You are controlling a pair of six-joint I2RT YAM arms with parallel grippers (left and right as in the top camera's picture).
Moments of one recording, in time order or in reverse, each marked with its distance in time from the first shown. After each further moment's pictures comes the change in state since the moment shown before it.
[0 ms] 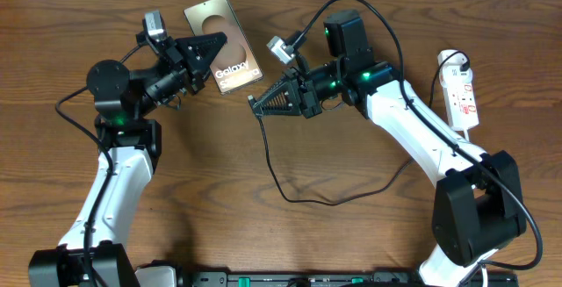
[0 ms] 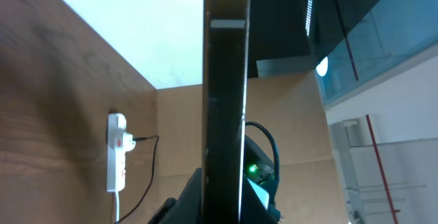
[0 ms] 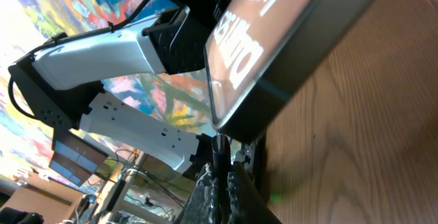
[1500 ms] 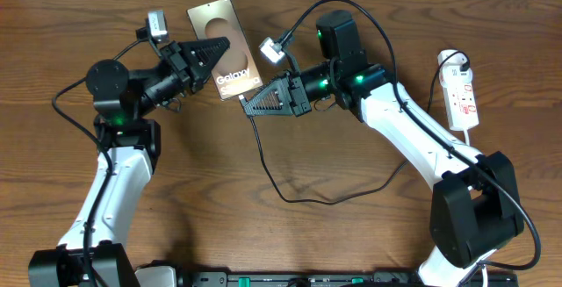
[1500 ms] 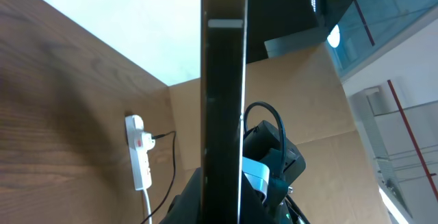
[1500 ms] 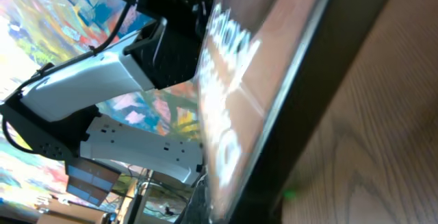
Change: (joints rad) left arm 0.009 0.000 0.000 -0.005 0.056 0.172; right arm 0.033 0.000 0.000 0.054 0.071 0.201
